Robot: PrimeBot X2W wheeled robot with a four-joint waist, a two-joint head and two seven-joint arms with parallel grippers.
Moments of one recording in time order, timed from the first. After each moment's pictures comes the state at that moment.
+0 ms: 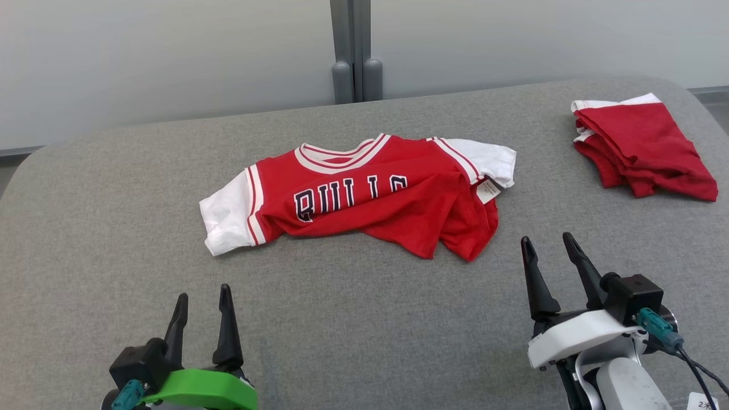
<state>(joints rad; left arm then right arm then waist) 0.00 0.05 -0.13 0.24 -0.41 0.01 -0.26 -0.11 -0.05 0.06 0.27 0.20 0.13 -0.26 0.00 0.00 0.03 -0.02</state>
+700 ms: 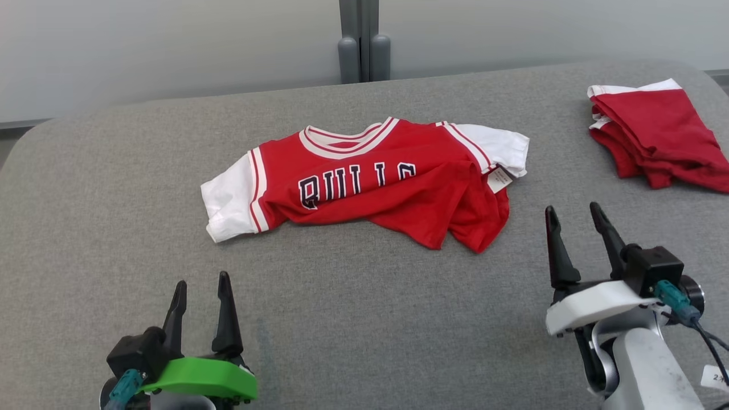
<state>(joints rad) -0.02 0.05 -0.13 0.23 -0.42 0.02 -0.26 -0.18 -0.05 -0.02 0.29 0.11 0.13 -0.26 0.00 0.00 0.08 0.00</state>
